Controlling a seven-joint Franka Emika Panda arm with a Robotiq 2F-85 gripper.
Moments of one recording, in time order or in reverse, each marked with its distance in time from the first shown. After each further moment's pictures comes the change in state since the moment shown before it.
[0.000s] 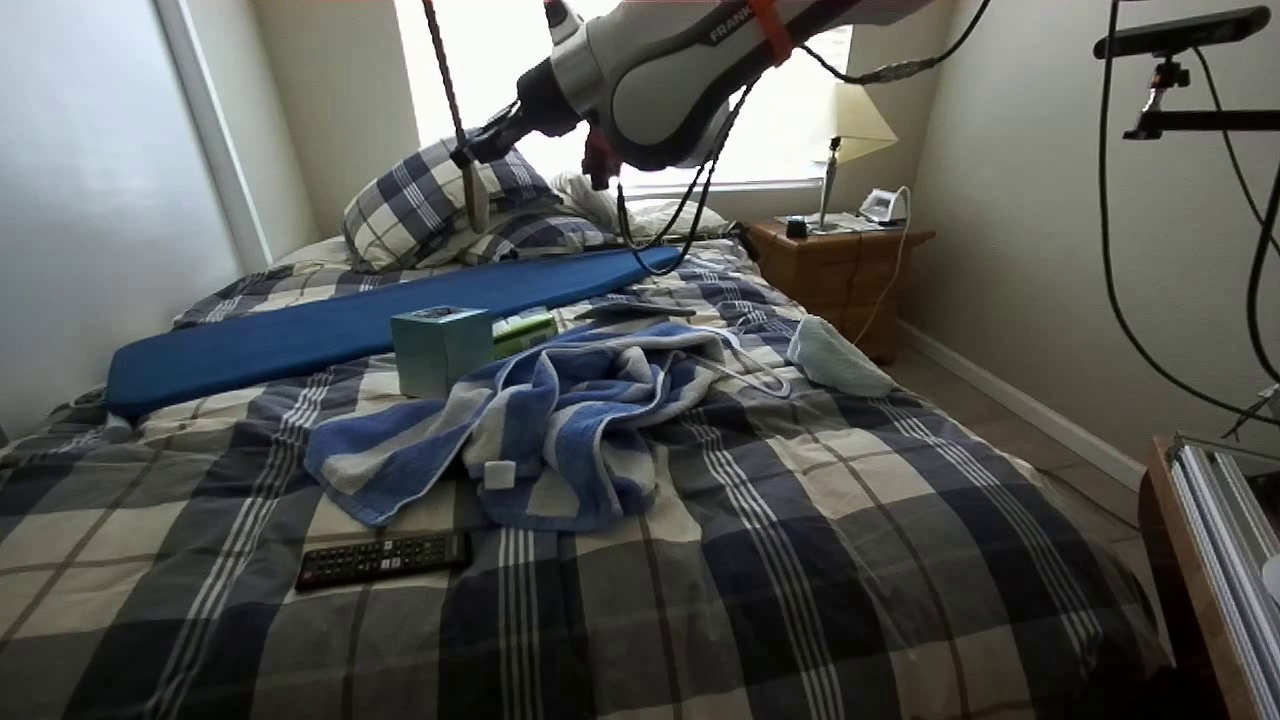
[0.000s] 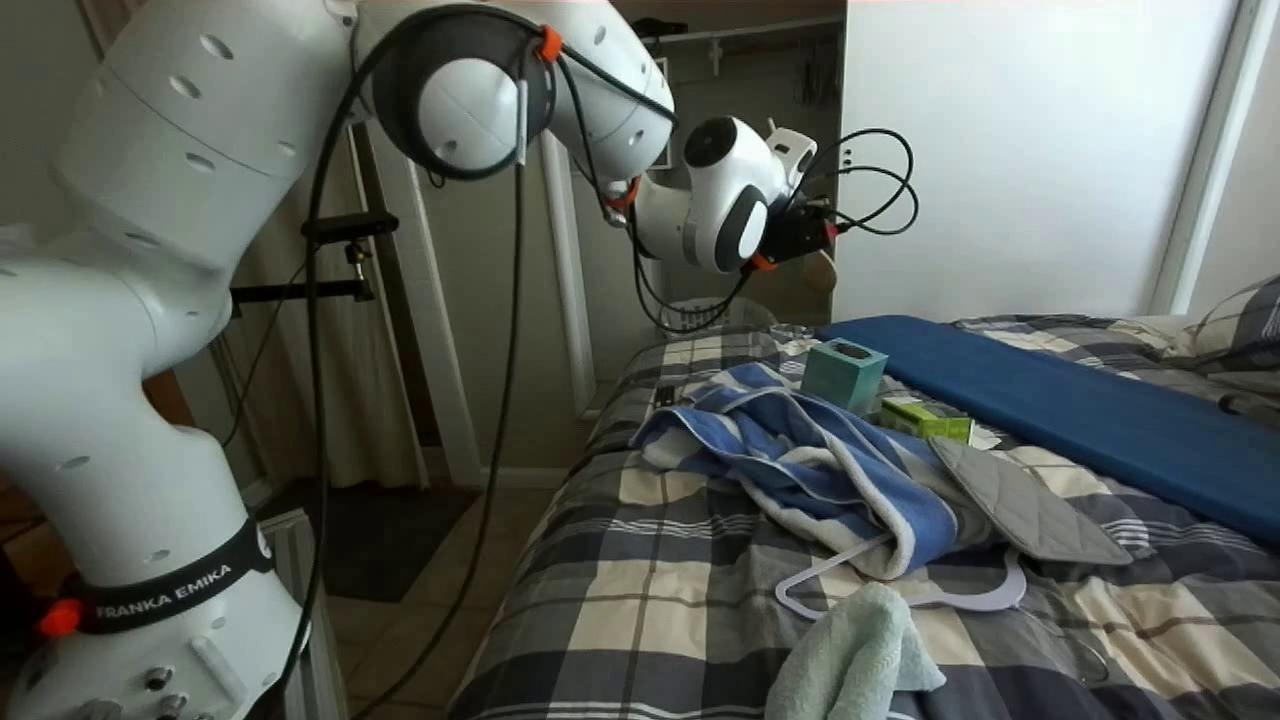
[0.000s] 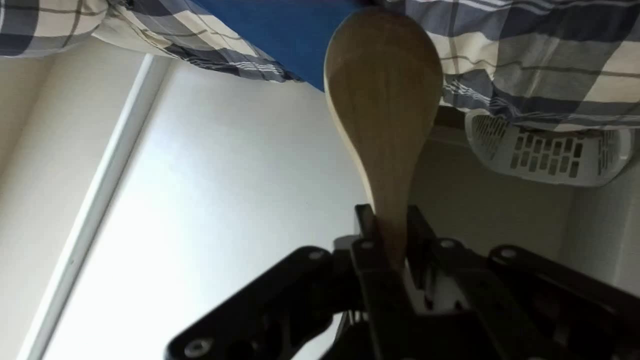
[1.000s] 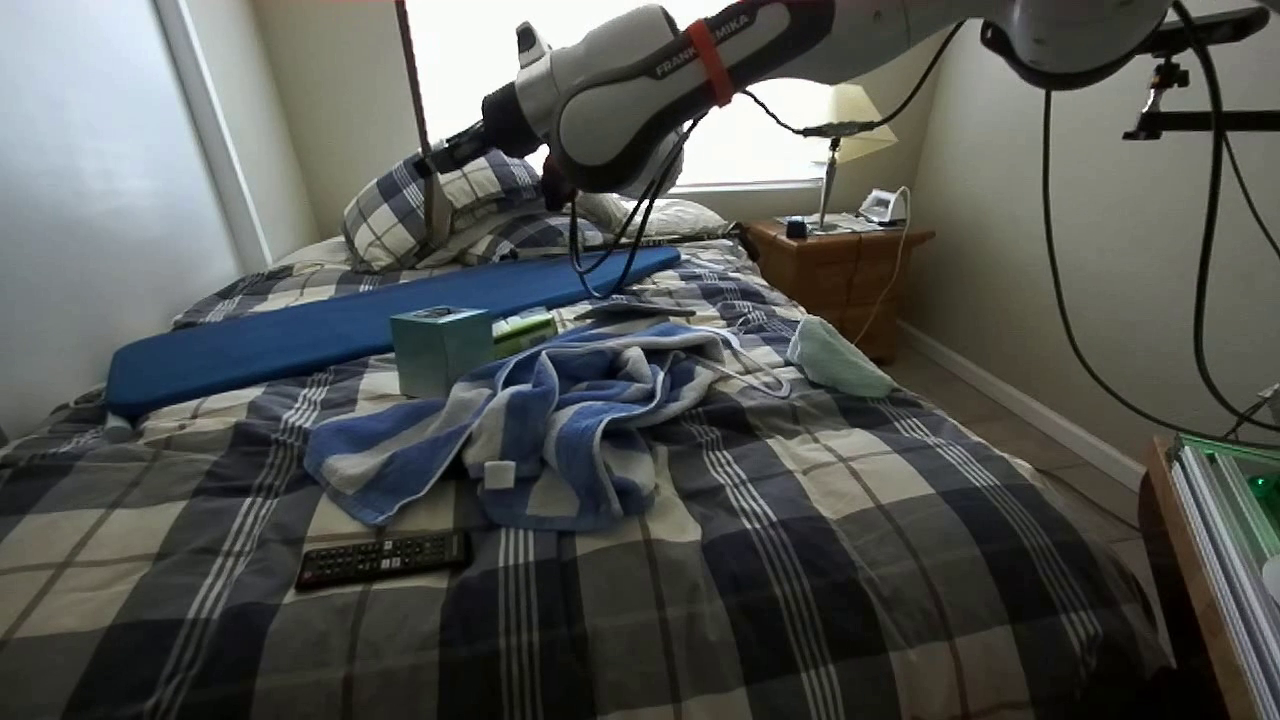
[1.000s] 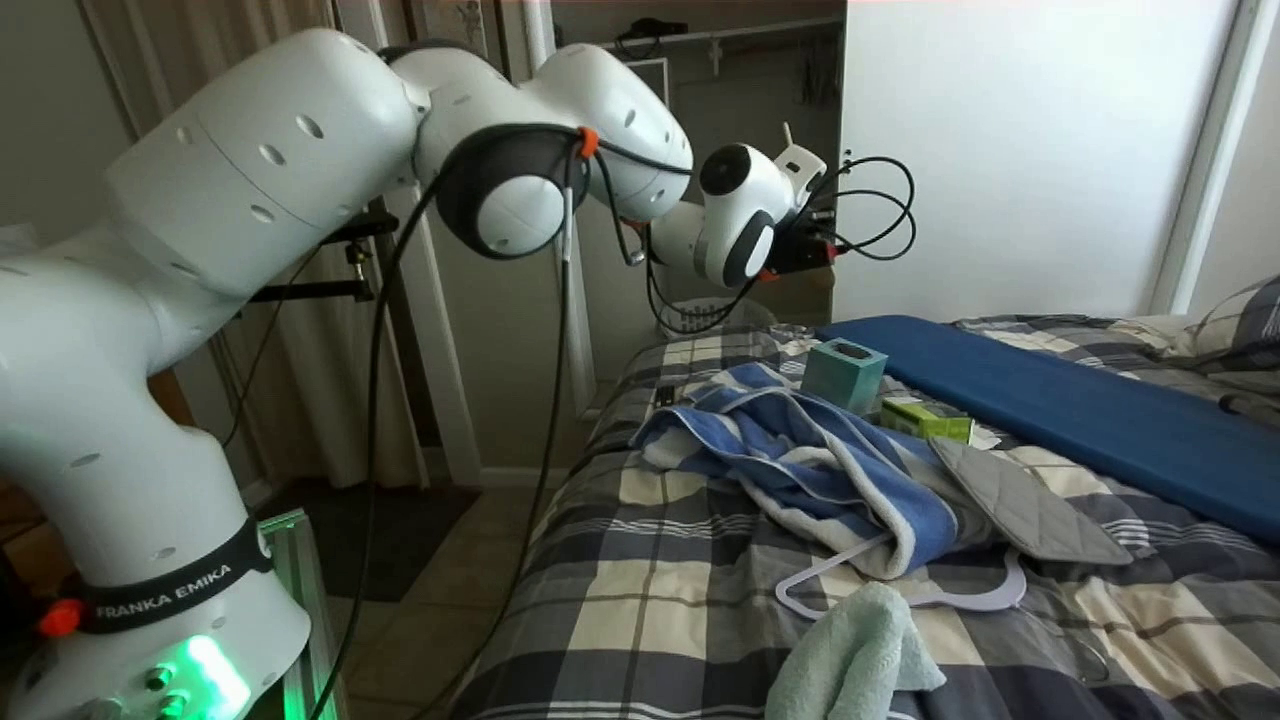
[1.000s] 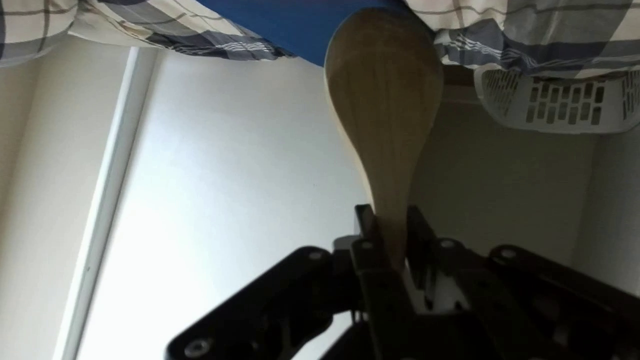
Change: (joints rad) arm 0.078 0.202 0.053 0.245 0.004 -0.017 0.018
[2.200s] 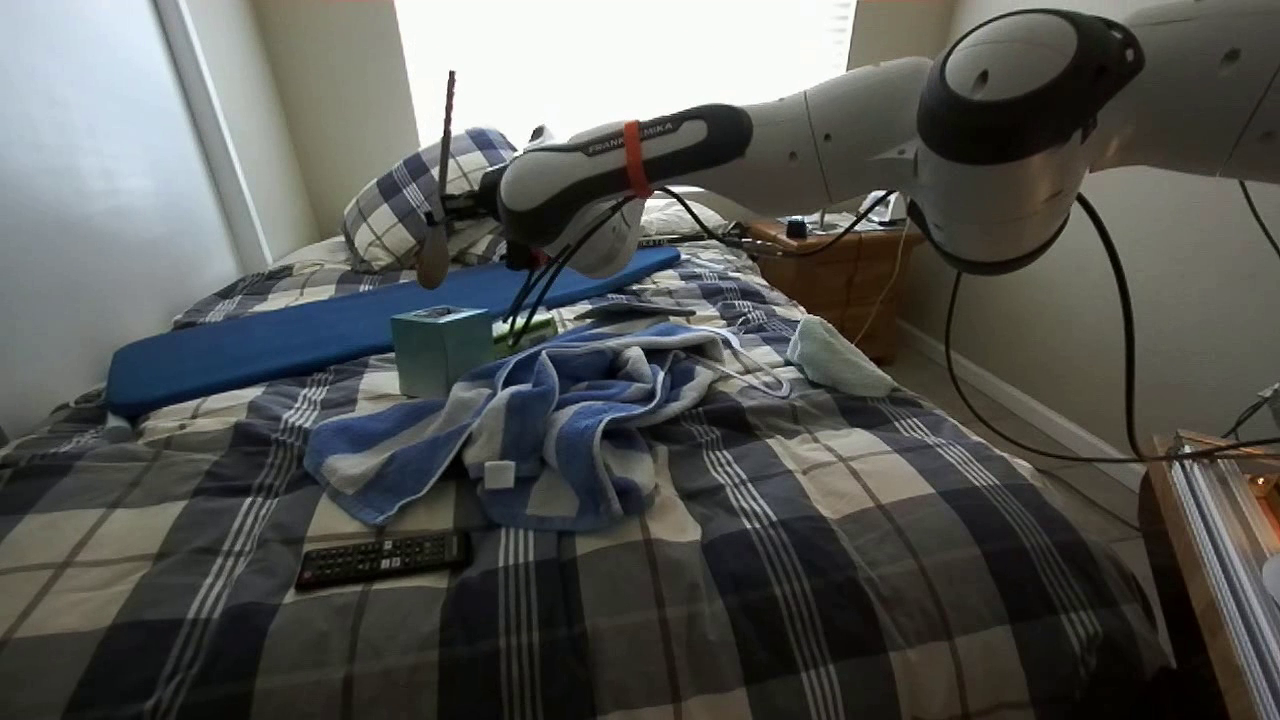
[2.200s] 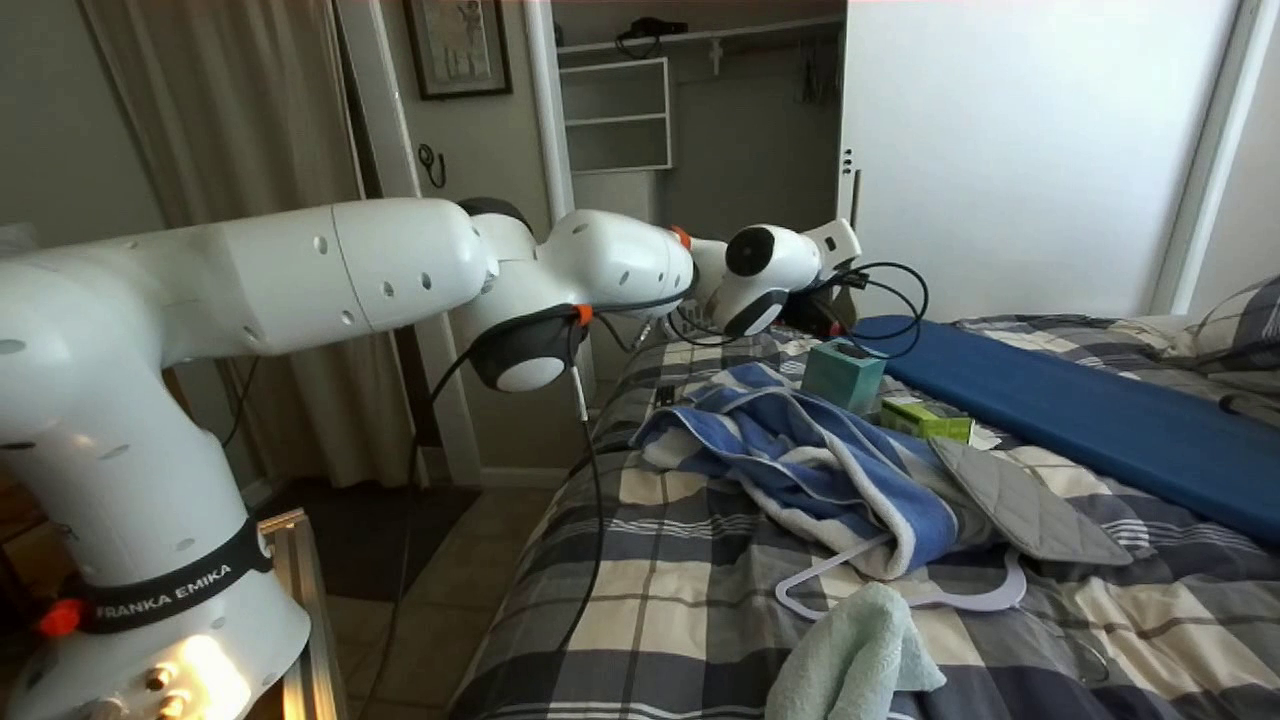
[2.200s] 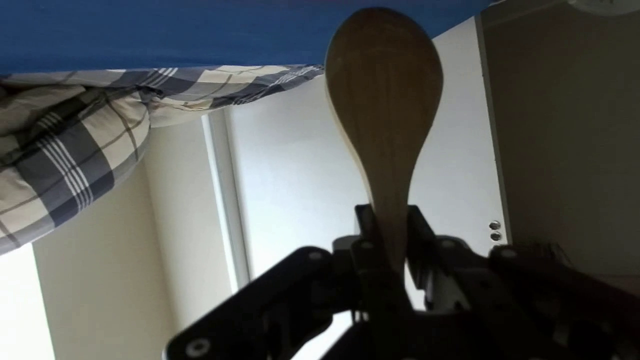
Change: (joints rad) arm 0.217 0.444 0.075 0.653 0.239 -0.062 0.012
